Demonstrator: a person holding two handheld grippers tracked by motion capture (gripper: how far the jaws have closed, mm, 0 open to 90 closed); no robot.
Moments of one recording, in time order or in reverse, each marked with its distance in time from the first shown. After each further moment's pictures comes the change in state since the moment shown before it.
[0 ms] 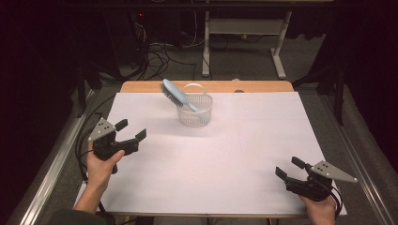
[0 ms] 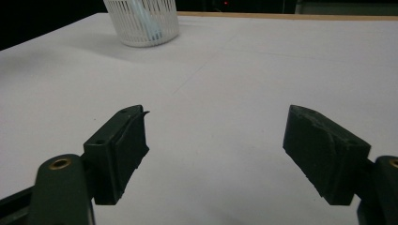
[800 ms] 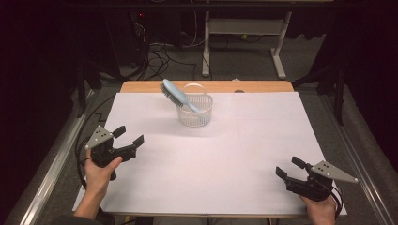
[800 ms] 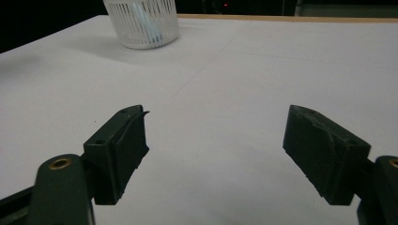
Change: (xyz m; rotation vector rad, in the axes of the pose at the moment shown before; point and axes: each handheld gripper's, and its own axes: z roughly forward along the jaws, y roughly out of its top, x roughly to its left) left arm 0.003 -0.021 -0.006 -0.006 0.002 -0.034; right arm -0.001 0.000 0.000 -0.009 0.000 -0.002
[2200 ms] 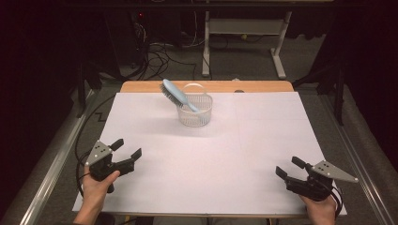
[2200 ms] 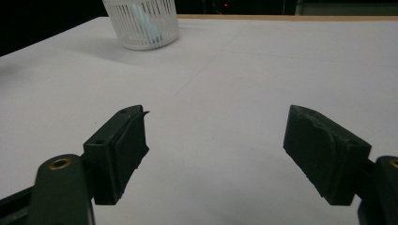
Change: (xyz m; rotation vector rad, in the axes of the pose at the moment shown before) left arm -0.003 -0.039 -0.012 0.024 0.029 0.005; right arm 0.000 0.000 0.000 0.001 0.007 0.011
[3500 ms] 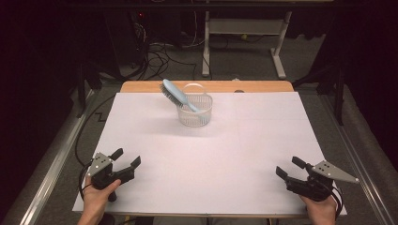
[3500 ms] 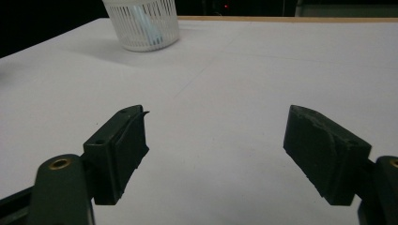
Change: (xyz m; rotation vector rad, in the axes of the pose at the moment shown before) left arm 0.001 -0.039 0.004 -0.013 0.037 -0.057; right arm 0.000 0.000 -0.001 -0.005 -0.001 0.002
